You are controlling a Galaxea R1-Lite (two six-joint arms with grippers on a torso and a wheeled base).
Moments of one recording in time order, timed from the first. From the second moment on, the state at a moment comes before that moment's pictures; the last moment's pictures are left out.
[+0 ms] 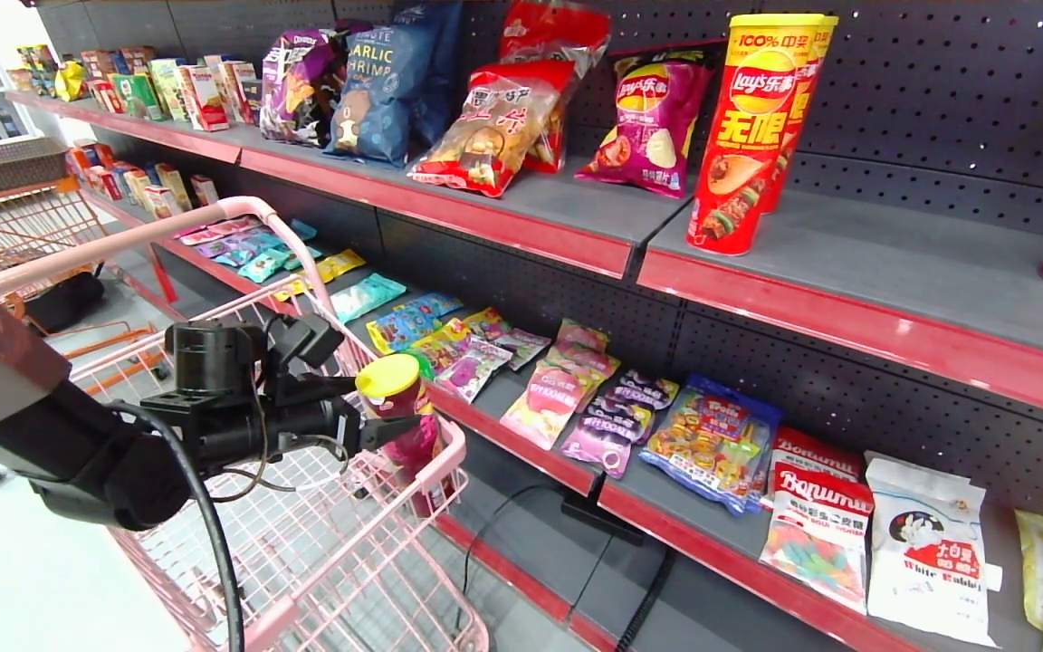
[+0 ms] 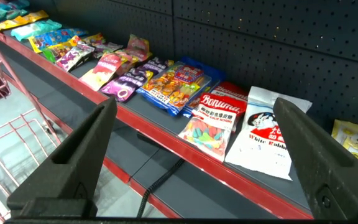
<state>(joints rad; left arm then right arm) -0.15 2.03 -0.71 -0.87 -0.57 0.19 0.00 0.00 0.00 0.00 0.01 0.00</state>
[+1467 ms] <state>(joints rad) -0.04 1.30 -0.44 -0.62 -0.58 0.07 0.00 0.00 0.00 0.00 0.01 0.00</state>
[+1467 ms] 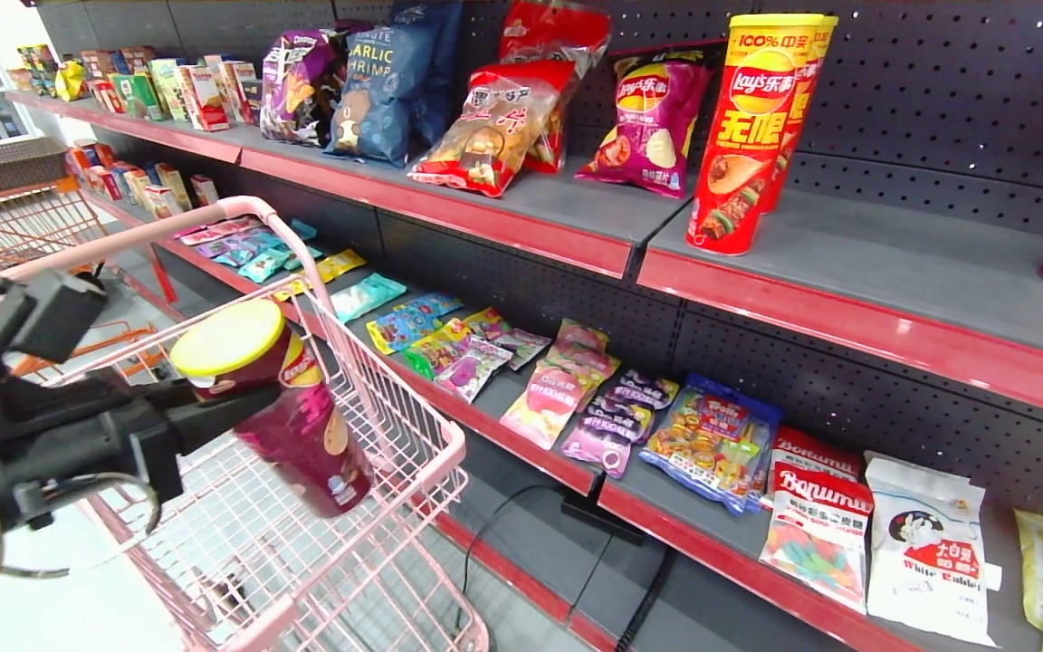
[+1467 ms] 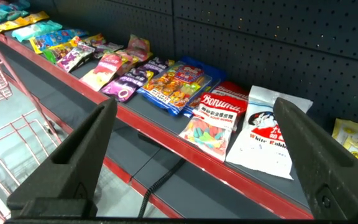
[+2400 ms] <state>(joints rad) -0.01 0.73 -0.41 -0.29 -0.21 0.05 0.00 0.00 0.00 0.00 0.00 0.00</state>
